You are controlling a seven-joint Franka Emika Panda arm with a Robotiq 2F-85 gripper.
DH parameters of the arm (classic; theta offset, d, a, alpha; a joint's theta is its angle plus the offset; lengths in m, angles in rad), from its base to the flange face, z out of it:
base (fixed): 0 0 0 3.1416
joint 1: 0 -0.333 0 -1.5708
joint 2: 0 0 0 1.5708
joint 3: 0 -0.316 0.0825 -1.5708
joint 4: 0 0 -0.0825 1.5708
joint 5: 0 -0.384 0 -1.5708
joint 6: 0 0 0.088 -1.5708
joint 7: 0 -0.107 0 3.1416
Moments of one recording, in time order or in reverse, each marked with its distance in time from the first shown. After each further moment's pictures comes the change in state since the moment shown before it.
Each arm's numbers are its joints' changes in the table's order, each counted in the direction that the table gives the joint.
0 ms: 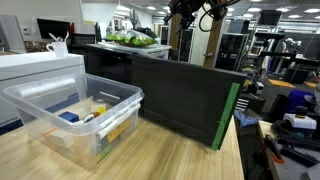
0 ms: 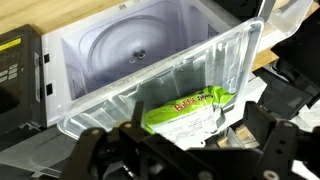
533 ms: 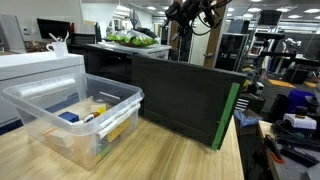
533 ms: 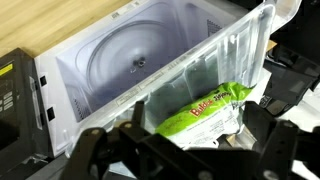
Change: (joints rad) arm 0.085 -0.117 -0.037 0.081 -0.141 -0.077 0.001
